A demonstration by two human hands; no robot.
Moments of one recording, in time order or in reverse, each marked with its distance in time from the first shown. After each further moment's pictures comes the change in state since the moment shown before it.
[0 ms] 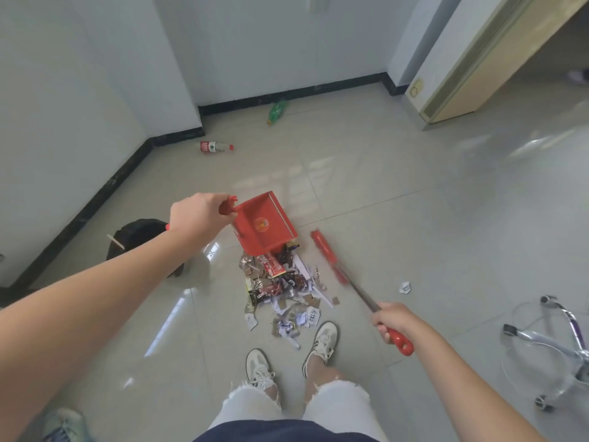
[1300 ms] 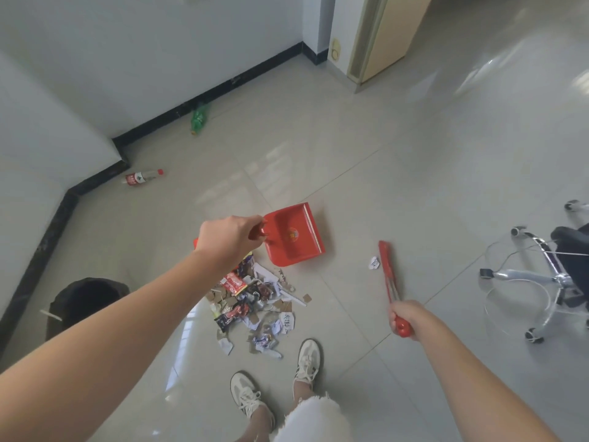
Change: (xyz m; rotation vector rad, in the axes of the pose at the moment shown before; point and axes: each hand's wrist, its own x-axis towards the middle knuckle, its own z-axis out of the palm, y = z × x) left_hand 0.050 0.286 0.079 0.151 -0.167 0.440; right_hand 0.093 0.079 -0.189 0.469 0.153 0.214
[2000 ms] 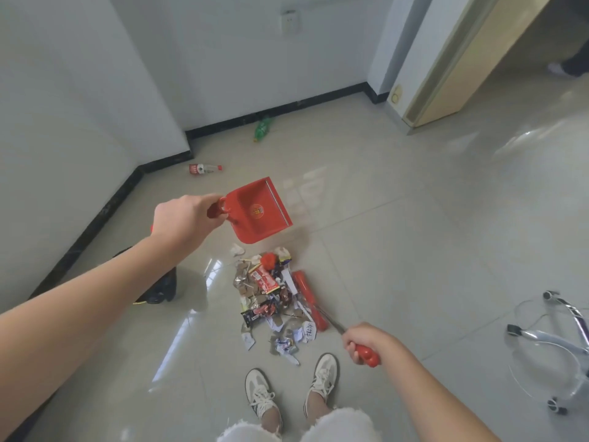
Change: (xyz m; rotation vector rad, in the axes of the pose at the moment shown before) left_hand -0.140 -0.201 -0.069 -0.026 0.284 -0.324; right_hand -0.129 0.037 0.190 -0.469 -0.313 -0.025
